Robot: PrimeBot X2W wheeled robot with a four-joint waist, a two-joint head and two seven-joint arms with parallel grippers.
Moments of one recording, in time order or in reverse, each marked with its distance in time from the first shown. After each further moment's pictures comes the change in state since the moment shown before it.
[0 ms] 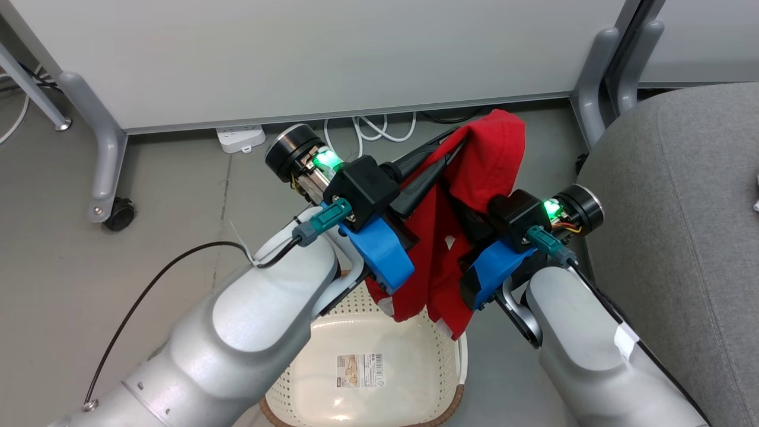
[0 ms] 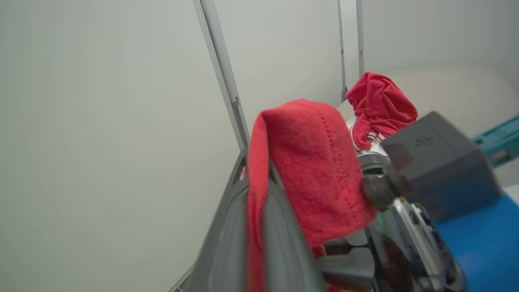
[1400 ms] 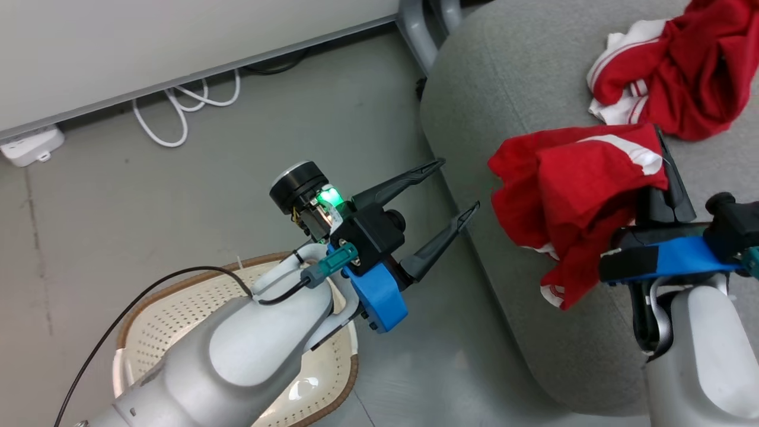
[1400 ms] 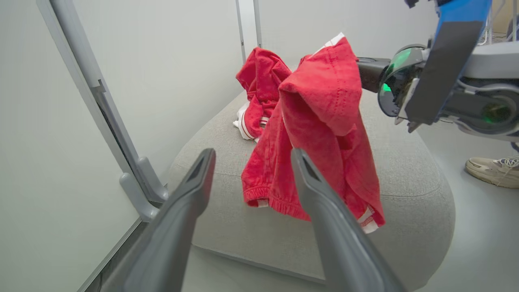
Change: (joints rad) left arm 0.058 0.062 -0.073 -0.064 0.034 0.001 0.016; right arm 0.230 0.004 -0.552 -0.388 0.010 0.000 0.000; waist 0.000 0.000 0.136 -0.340
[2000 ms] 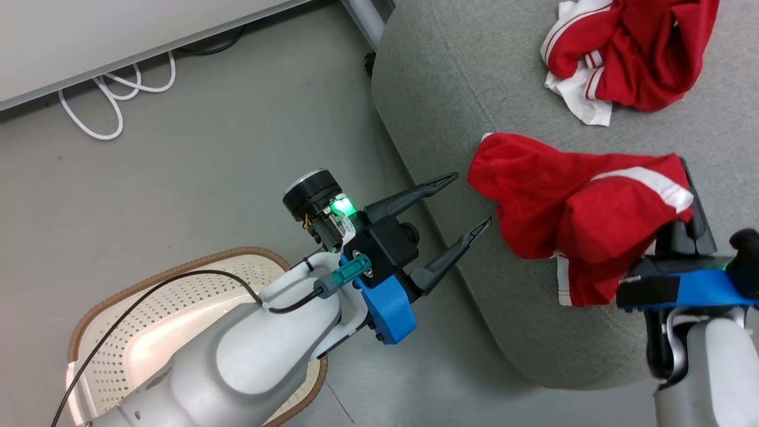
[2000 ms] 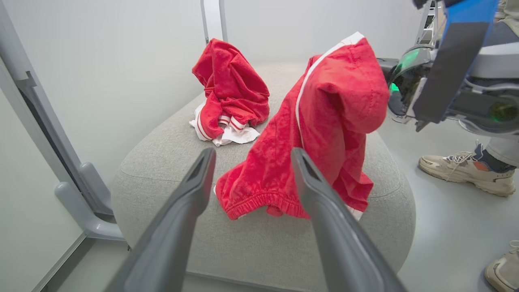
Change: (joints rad) left arm 0.001 0.000 -0.042 -0.026 0.001 -0.003 0.020; right arm 0.122 0.020 -0.068 -0.089 0.018 0.000 0.000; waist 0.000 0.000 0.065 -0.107
